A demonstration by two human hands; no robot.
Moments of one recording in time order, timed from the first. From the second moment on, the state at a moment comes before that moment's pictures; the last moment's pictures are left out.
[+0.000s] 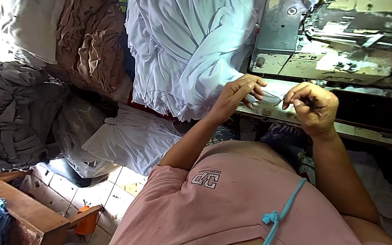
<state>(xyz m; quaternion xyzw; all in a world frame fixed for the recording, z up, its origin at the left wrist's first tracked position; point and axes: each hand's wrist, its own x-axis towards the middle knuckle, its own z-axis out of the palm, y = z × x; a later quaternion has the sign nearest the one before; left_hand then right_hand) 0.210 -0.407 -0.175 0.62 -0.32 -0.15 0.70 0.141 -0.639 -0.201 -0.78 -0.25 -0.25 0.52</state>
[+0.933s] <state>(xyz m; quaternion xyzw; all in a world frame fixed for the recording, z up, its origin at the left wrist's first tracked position) 0.193 -0.464 -0.155 0.49 -0.13 -0.21 0.83 0.114 -0.616 -0.202 -0.81 -0.11 -0.37 0.43</state>
